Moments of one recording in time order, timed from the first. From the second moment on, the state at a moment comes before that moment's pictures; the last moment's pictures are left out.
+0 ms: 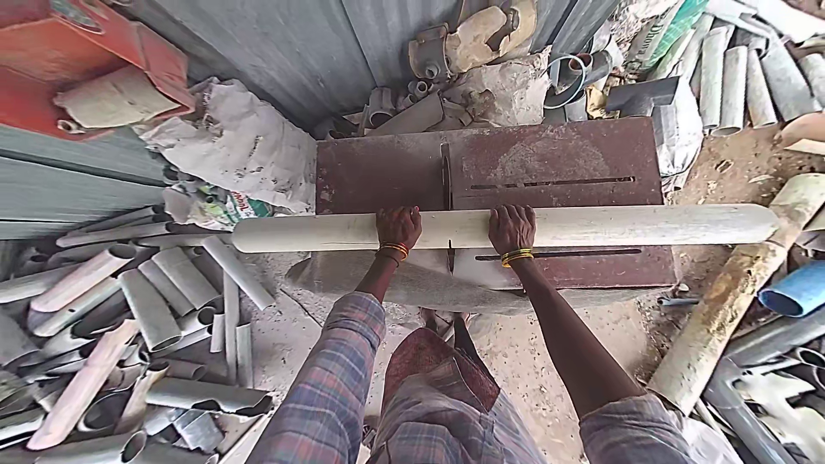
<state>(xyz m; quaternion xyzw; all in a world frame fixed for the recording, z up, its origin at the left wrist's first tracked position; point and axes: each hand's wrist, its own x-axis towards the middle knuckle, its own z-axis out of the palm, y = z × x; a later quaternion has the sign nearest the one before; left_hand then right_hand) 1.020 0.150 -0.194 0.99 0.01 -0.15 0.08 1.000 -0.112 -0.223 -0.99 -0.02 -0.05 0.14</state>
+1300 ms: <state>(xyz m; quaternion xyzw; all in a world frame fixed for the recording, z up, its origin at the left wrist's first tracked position) 1.012 0.150 -0.205 0.99 -0.05 -0.06 0.12 1.041 -0.110 -0.197 -0.98 0.02 0.17 0.10</state>
